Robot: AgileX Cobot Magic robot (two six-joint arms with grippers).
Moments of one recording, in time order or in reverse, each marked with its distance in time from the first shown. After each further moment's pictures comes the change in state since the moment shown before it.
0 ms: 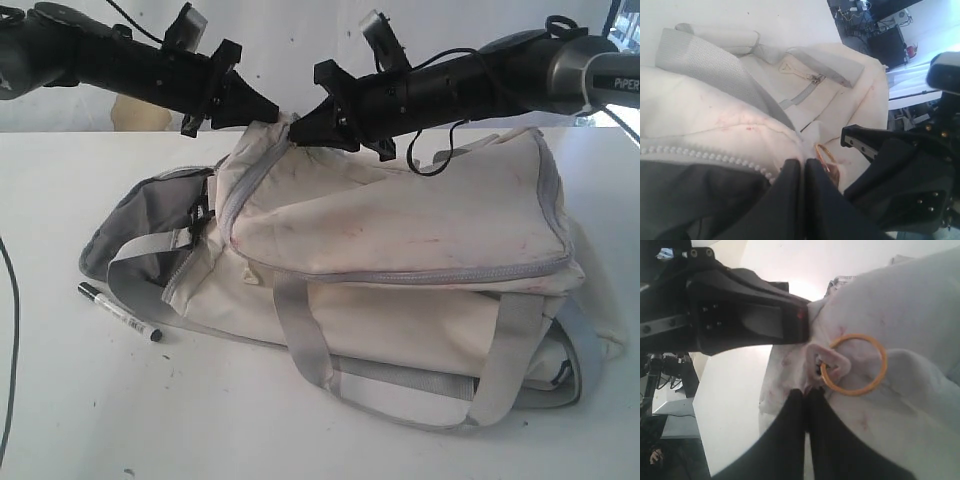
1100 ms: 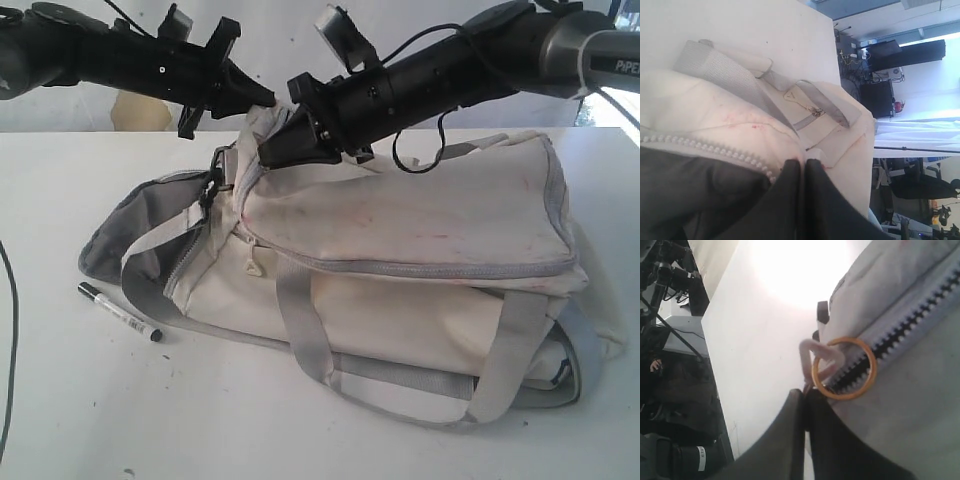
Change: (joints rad) left arm 0.004 0.000 0.000 -0.028 -0.112 -0.236; right arm 0.067 -0.069 0.000 -0.138 0.186 -0.034
